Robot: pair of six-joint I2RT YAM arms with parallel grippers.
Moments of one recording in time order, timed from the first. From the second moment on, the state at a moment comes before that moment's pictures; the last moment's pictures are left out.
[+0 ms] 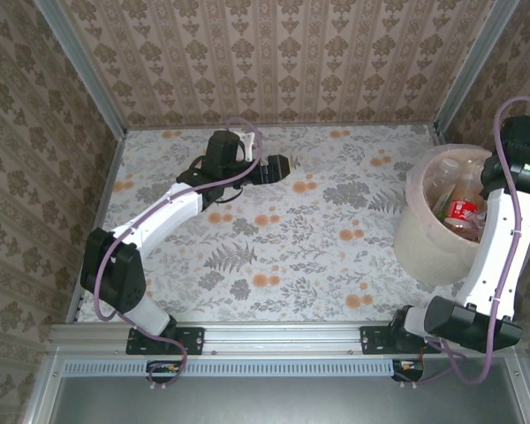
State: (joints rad) left arm -0.59 1.59 1.28 -0.21 0.40 -0.57; right arm -0.46 1.31 1.79 -1.49 0.64 0.24
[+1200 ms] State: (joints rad) left arm -0.56 1.51 1.20 -0.23 0.28 -0.55; right arm -0.14 1.20 1.81 -1.30 0.31 0.23
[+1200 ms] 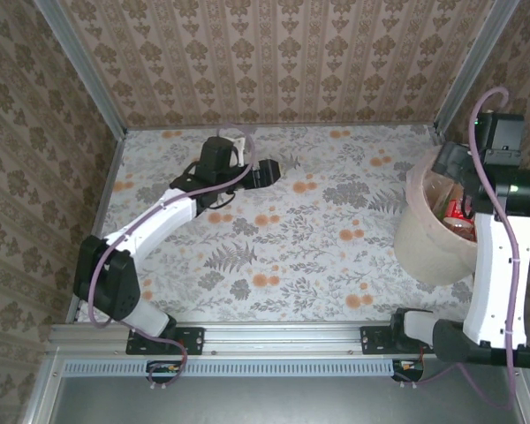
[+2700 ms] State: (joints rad) left arm -0.07 1.45 0.59 0.29 -0.30 0.00; right arm 0.01 1.42 0.78 -0.07 -0.08 0.16
